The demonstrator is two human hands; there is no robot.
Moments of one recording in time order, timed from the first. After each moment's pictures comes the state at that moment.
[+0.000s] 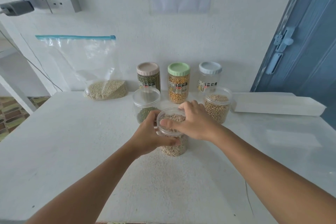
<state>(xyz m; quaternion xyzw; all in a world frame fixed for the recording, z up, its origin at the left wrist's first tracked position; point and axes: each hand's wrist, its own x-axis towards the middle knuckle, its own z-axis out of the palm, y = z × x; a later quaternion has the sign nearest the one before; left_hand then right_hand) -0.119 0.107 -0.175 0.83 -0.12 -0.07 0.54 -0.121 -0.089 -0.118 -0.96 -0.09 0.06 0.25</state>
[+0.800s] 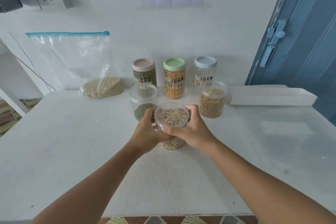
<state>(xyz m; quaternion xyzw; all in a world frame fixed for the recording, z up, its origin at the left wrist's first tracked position) -0.127 0.102 -0.188 0.82 -0.11 -0.02 0.56 -0.150 -0.085 -0.172 -0.80 -0.02 0.00 0.60</state>
